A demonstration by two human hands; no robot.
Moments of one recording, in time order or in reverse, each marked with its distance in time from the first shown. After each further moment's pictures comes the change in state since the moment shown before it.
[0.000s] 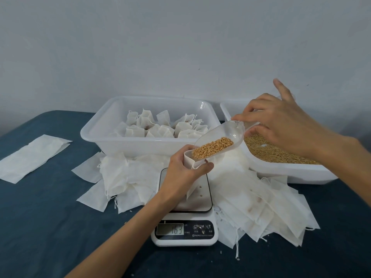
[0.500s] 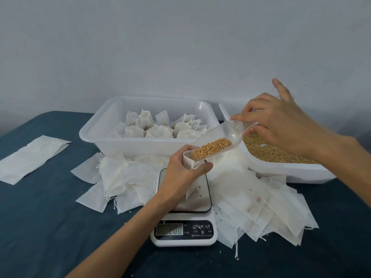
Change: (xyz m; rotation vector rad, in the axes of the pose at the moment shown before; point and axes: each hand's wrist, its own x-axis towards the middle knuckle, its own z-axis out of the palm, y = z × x) left_hand 0.000 0.000 0.000 0.004 0.010 -0.011; right_hand -0.001 -0.001 -0.003 -0.010 -0.010 0.006
